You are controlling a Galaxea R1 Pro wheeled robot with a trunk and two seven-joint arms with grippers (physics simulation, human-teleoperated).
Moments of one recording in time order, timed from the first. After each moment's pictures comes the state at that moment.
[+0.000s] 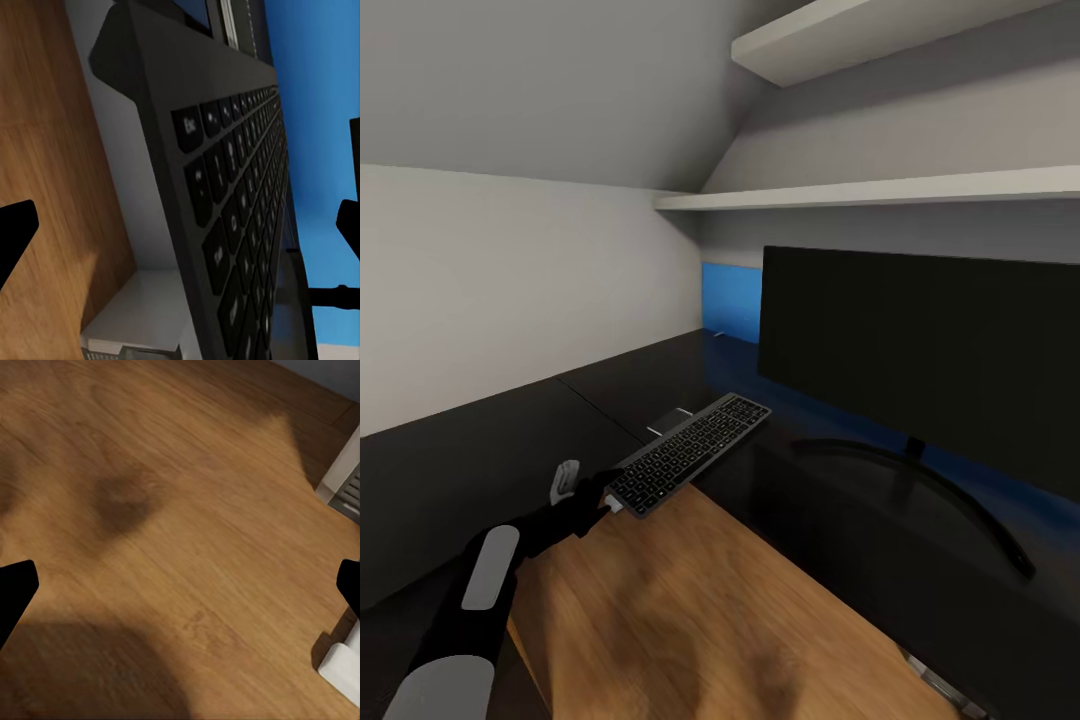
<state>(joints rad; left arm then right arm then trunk) -0.53 0.01 0.35 -1.09 0.93 0.85 -0.08 -0.04 -0.01 0.03 0.02 0.06 -1.04 -0.10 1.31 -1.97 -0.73</state>
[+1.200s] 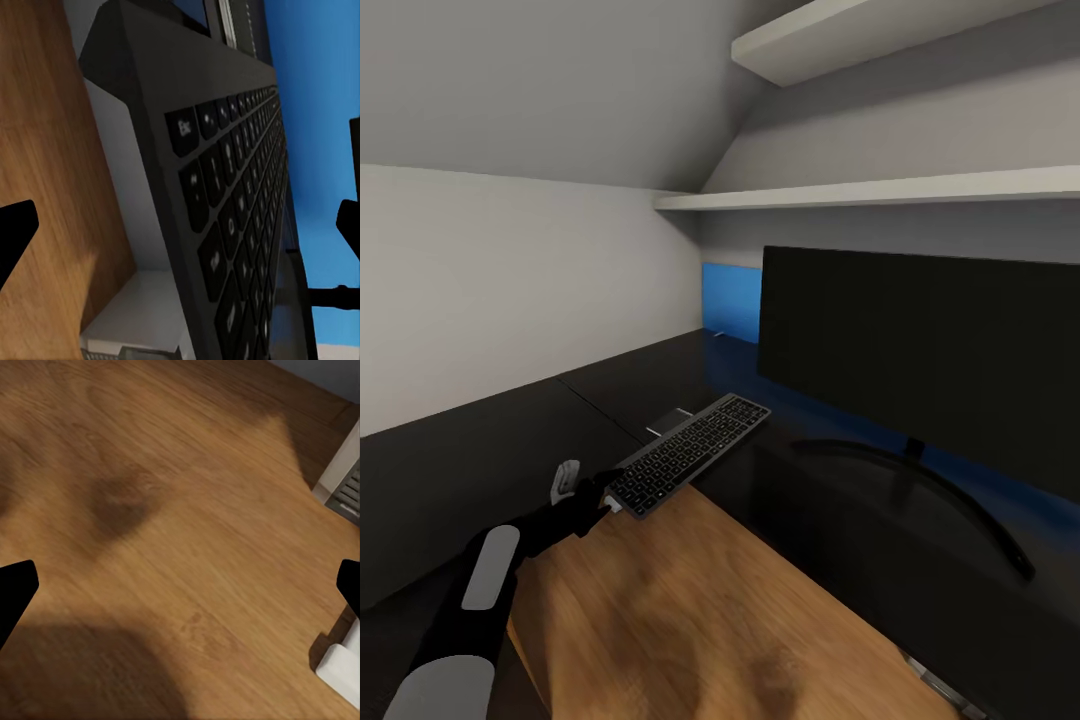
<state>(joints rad) -0.53 0.01 0.35 -1.09 0.93 0.85 -0.08 -0.04 -0.01 0.03 0.02 0.05 -1.04 -0.10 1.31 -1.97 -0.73</state>
